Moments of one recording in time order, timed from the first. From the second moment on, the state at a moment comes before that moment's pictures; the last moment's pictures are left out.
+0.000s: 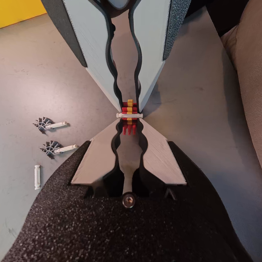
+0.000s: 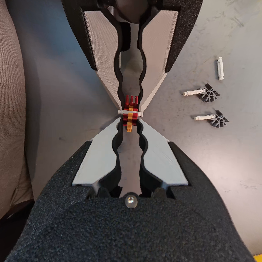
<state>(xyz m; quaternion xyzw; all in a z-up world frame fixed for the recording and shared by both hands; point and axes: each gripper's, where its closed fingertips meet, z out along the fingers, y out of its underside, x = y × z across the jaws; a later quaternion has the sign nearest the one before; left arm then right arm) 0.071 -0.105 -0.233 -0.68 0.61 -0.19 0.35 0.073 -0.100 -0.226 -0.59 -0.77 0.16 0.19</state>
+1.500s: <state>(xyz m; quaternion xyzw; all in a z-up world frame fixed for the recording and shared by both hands) 0.068 -0.077 -0.157 -0.48 0.60 0.19 0.60 0.054 -0.083 -0.156 -0.64 -0.53 0.45 0.34</state>
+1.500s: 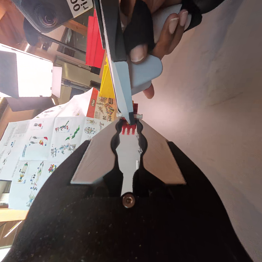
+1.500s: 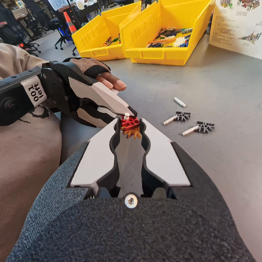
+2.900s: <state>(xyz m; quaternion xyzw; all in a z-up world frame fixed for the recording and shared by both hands) 0.037 -0.071 -0.147 -0.67 0.42 -0.35 0.51 0.040 -0.054 -0.149 -0.58 -0.66 0.38 0.29</state>
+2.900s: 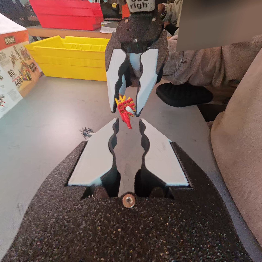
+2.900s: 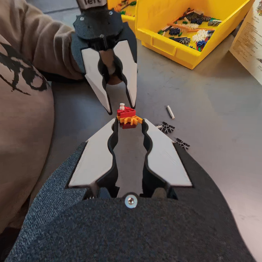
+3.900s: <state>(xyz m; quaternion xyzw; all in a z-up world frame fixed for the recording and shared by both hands) 0.013 -0.080 -0.075 -0.54 0.28 -0.57 0.55 0.007 -0.070 -0.078 -0.47 -0.67 0.33 0.48</state>
